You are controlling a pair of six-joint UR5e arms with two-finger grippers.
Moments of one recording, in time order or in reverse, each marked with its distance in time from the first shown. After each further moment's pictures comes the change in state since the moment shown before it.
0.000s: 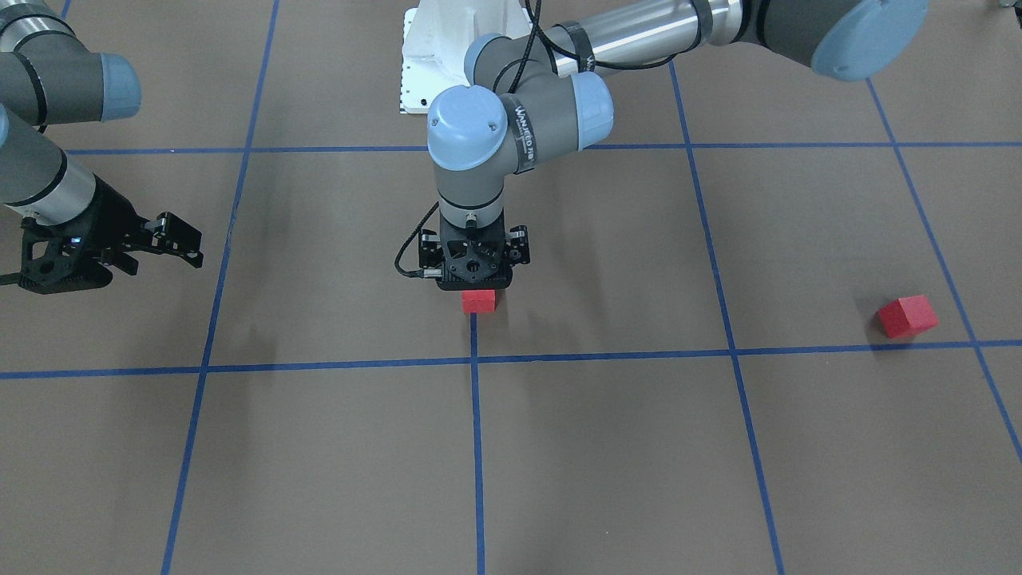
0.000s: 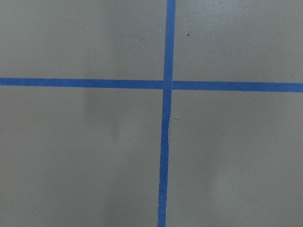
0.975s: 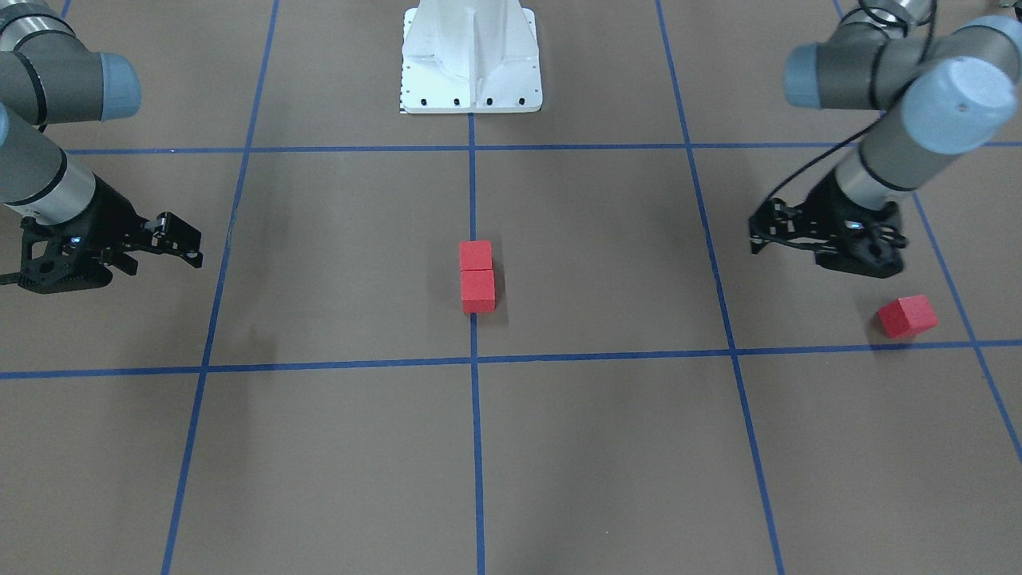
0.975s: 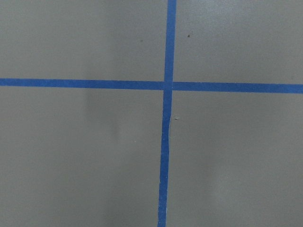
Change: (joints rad) left arm -0.481 0.733 -0.372 -0.093 -0.372 0.674; right arm 0.000 0.000 0.000 0.001 -0.006 -0.001
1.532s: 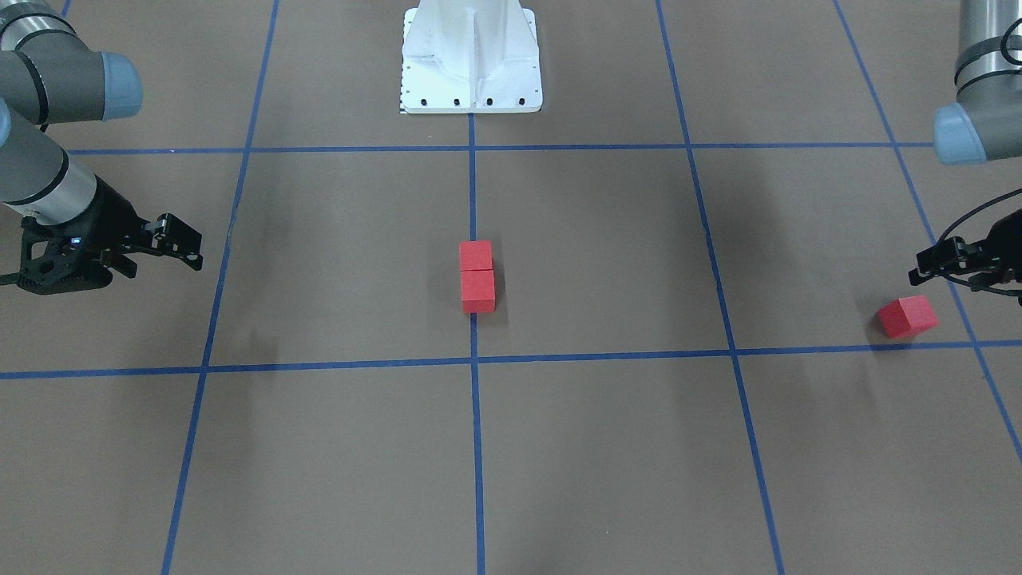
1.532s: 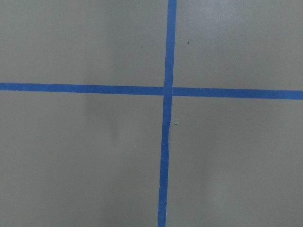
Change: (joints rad) left arm -0.223 0.033 0.307 -0.134 -0.083 0.190; right arm -0.002 0.006 0.003 0.001 -0.015 0.001
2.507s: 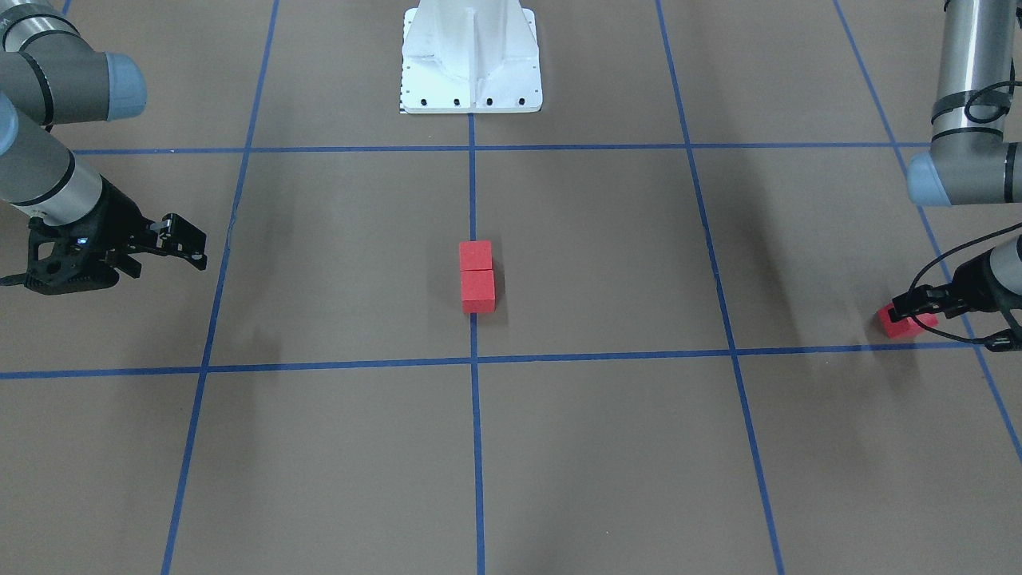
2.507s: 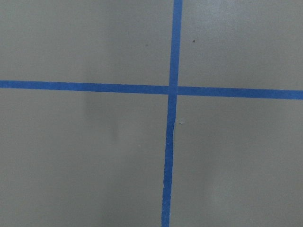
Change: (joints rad) left arm 0.102 -0.048 0.199 -0.194 0.091 -0.225; right arm -0.007 0.003 -0.003 -0.001 -0.002 0.000
